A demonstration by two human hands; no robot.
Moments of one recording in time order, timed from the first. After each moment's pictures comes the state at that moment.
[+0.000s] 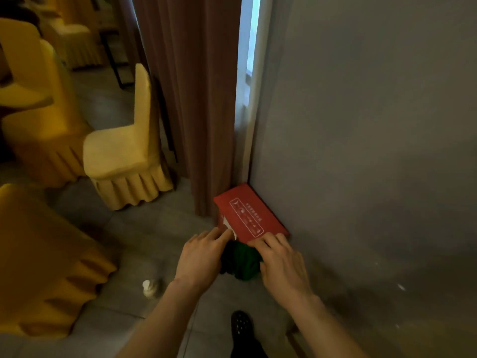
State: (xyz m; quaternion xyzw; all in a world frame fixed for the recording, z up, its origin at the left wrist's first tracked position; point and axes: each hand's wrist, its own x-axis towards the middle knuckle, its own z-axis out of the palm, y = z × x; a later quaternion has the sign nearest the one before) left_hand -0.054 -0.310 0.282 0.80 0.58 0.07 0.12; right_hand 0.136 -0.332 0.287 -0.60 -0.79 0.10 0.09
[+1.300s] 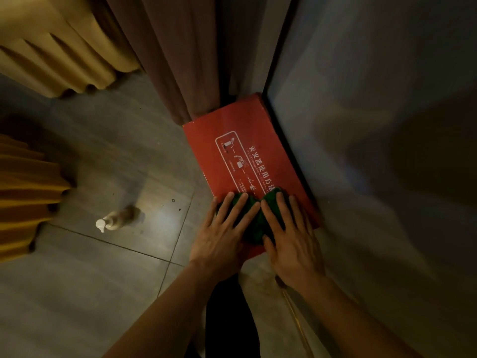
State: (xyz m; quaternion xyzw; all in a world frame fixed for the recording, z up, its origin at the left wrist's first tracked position) left_hand 0.048 -0.107 -0.068 0.79 0.55 -0.07 0.27; right_hand 0.235 -0.102 -0.061 -0.58 -0.78 0.20 -0.12
